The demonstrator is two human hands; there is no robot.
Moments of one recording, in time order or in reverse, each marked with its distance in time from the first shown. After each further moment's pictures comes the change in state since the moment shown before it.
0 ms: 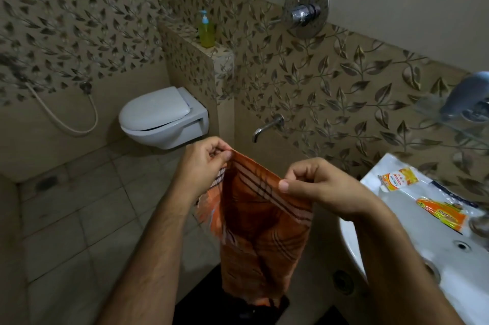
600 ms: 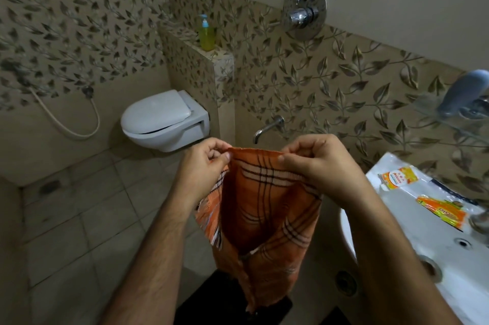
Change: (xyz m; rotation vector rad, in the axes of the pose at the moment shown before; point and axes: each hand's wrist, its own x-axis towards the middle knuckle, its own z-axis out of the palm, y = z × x) left_hand -0.015 0.013 -0.004 -0.045 -0.005 -0.071; right_hand 0.001 -0.032 0.015 -0.057 0.441 -0.022
